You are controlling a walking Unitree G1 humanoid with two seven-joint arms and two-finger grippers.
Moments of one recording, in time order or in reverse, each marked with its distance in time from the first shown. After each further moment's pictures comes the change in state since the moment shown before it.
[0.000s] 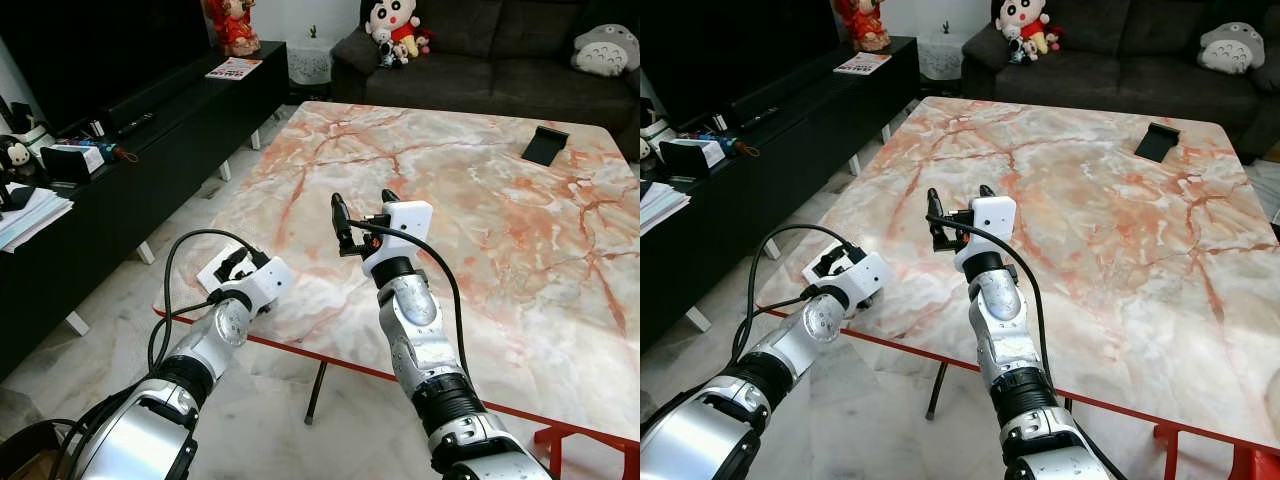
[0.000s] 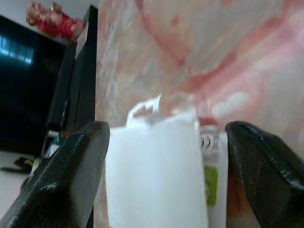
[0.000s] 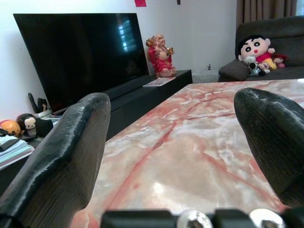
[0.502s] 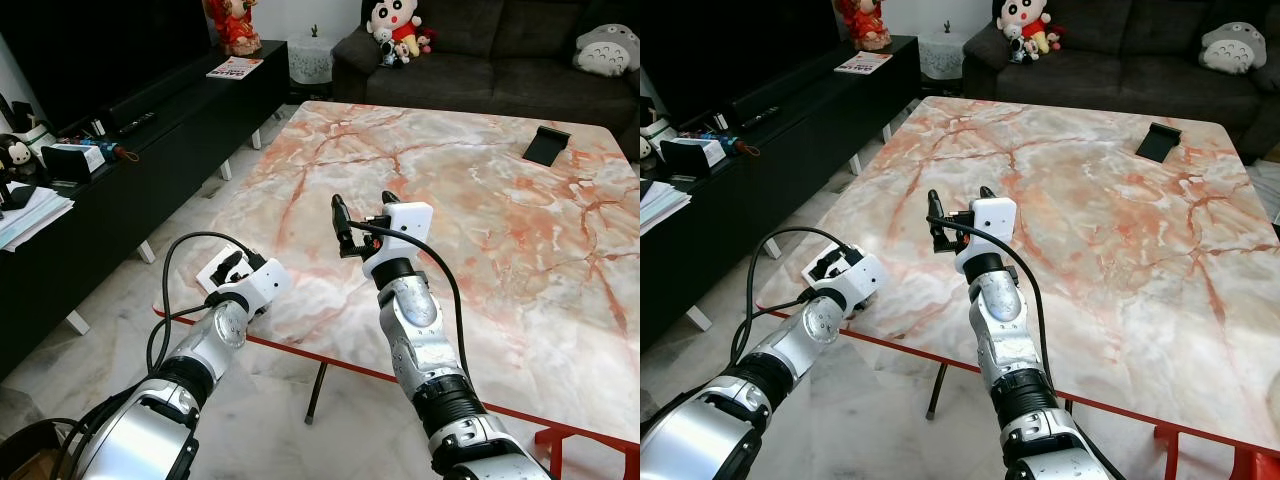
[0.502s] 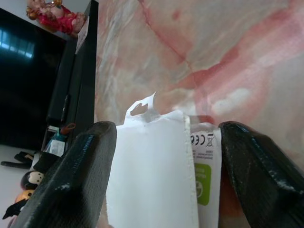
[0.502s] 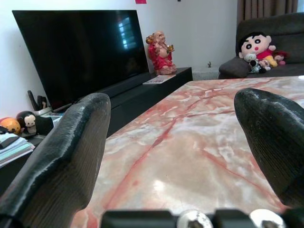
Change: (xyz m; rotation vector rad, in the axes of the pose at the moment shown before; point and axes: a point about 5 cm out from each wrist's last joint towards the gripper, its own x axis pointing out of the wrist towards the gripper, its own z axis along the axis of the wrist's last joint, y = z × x) left arm 0.001 -0.003 0.002 -0.008 0.012 0.007; right arm -0.002 -0.002 -0.002 -0.001 0.009 -0.004
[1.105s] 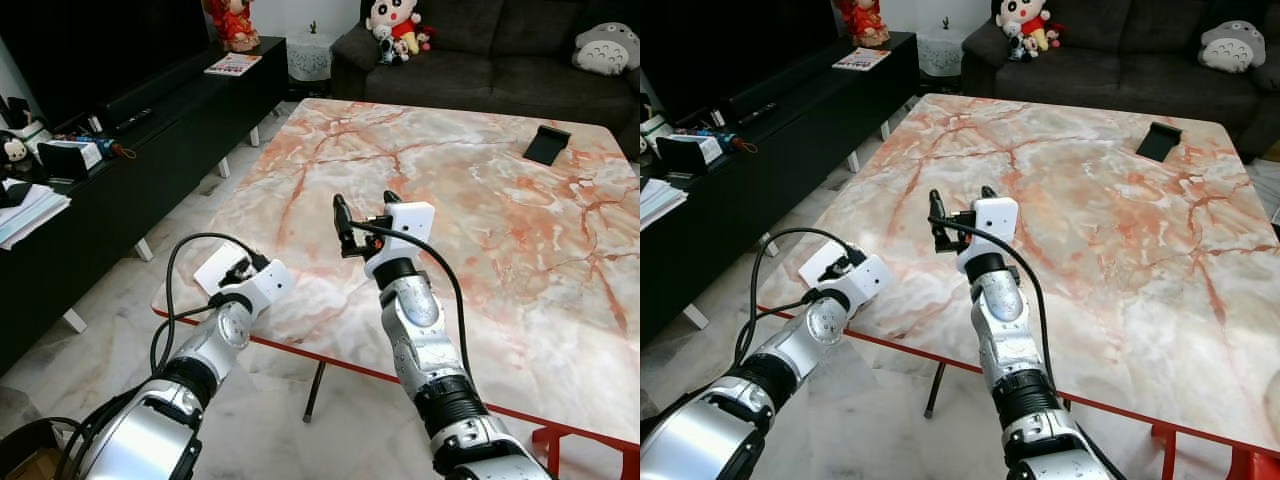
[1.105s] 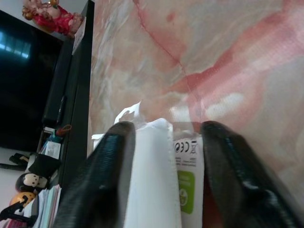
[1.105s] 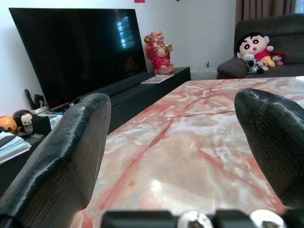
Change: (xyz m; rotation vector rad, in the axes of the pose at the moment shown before) left arm 0.000 -0.001 0.001 -0.003 -0.002 -0.001; right arm 0.000 -0.001 0.002 -0.004 -0.005 0.000
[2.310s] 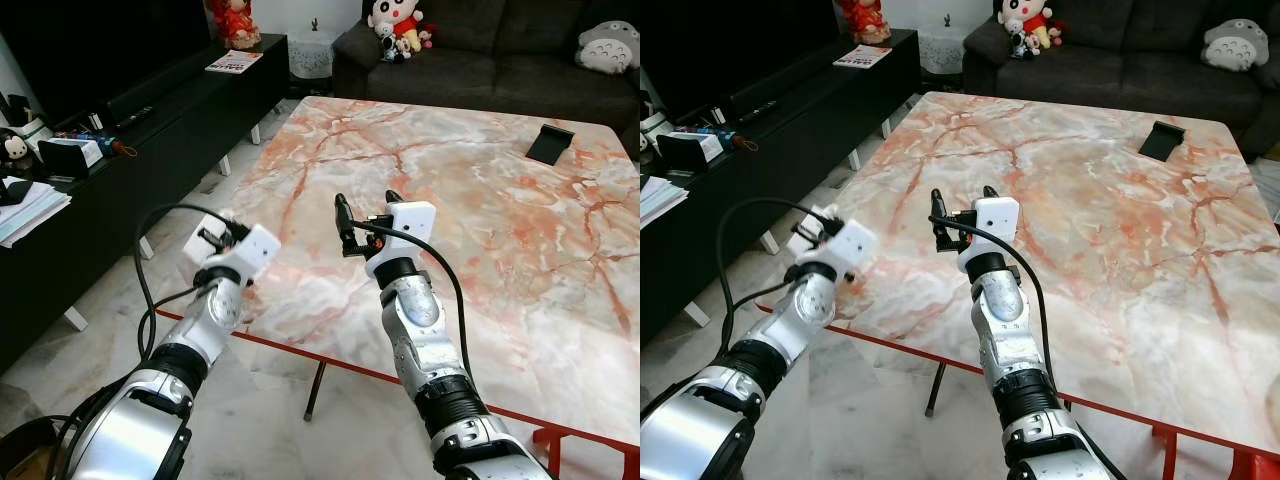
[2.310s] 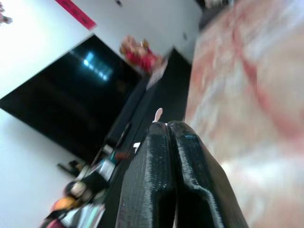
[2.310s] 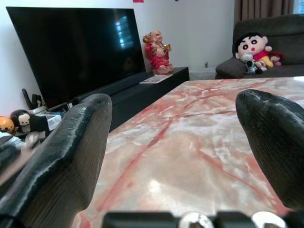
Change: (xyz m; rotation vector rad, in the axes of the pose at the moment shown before) left arm -0.001 0.055 0.031 -0.168 -0.233 0.376; right arm 0.000 -0.002 0.000 -0.005 -0.003 -0.019
